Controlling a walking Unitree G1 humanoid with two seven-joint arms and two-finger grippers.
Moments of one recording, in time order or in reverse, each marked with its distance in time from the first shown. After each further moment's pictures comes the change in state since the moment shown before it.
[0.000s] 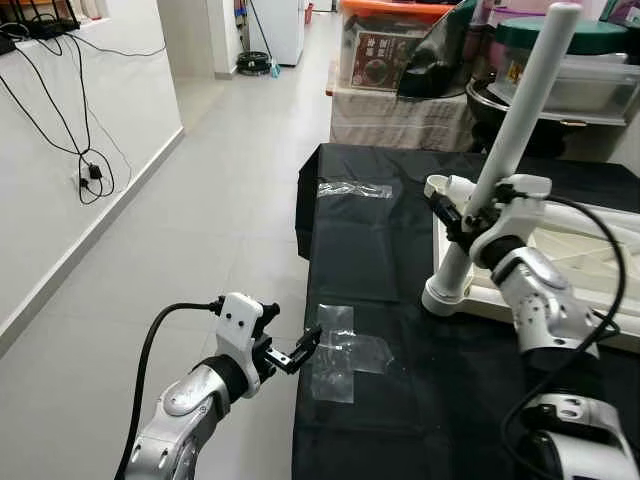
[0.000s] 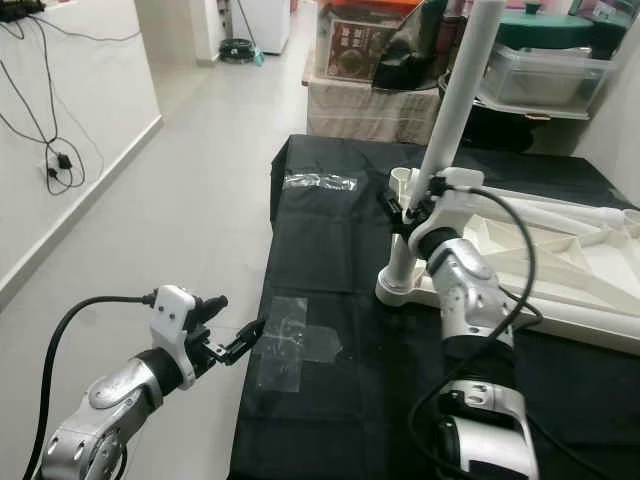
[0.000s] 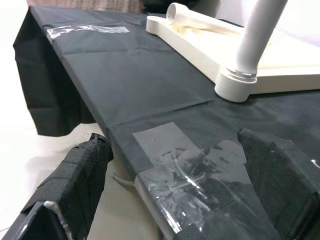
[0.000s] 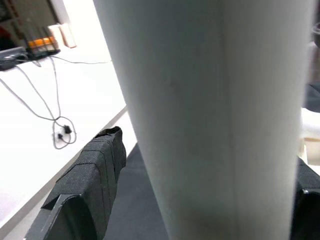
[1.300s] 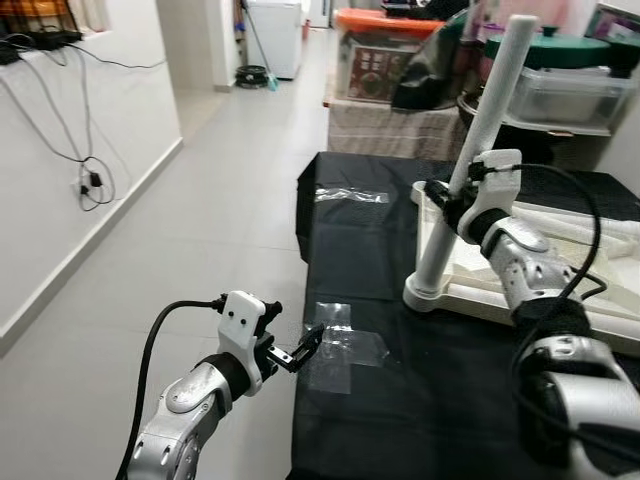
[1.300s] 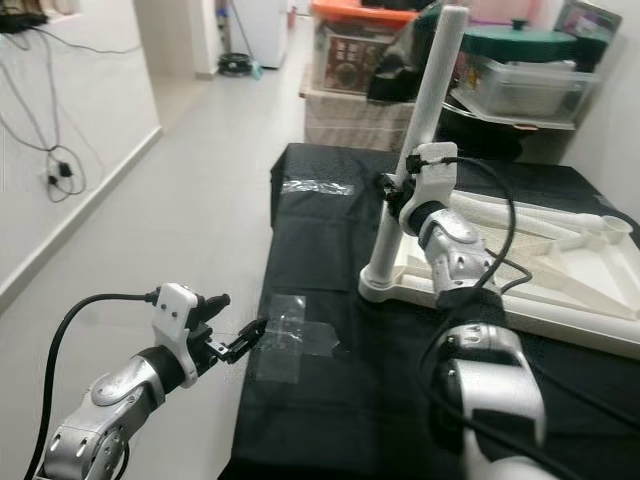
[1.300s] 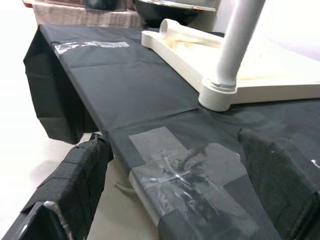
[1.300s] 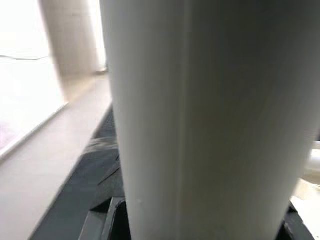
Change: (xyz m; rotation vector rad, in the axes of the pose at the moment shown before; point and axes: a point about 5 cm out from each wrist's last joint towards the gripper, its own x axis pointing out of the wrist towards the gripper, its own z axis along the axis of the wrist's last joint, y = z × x) left arm 0.002 -0.003 -0.001 -0.007 0.002 -0.013; right arm 0.027 0.007 -0.020 -0.095 0.065 -0.496
